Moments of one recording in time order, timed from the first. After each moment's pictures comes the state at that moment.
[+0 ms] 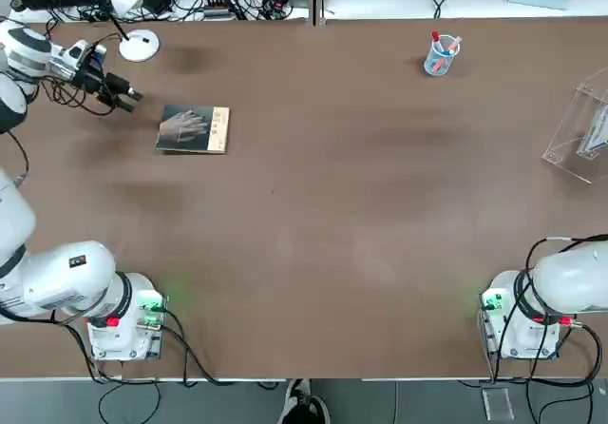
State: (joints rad) left arm 0.32 0.68 0.02 -1.66 -0.73 1.70 0.86; right arm 0.04 0.06 0.03 -1.48 -0.04 1.64 0.03
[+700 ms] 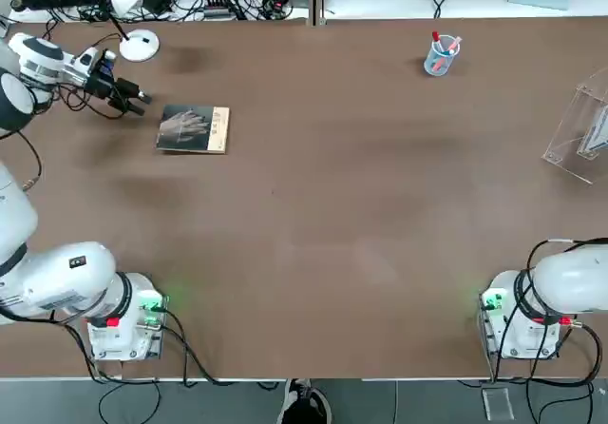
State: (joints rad) left arm 0.31 0.73 0.00 -1.68 -0.79 1.76 0.90; right arm 0.05 0.00 0.04 -1.52 -0.05 1.64 0.03
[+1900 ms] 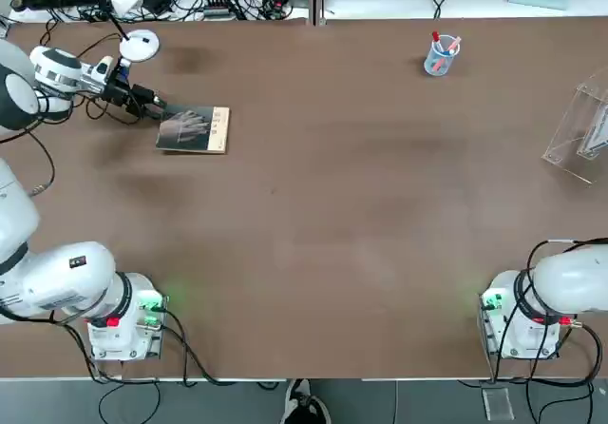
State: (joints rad) left arm 0.30 0.75 -0.05 -1.72 -0.85 1.81 0.93; right arm 0.06 0.00 0.05 -1.52 -0.05 1.63 0.05
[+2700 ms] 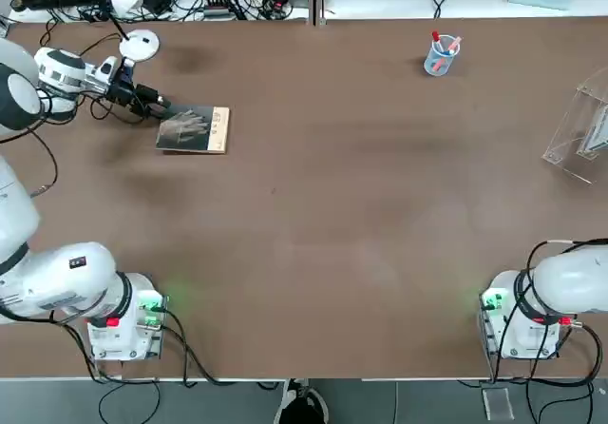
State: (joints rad) left arm 0.29 0.75 -0.05 -1.73 -0.88 1.81 0.93; right arm 0.07 0.00 0.05 -1.53 -0.05 1.63 0.05
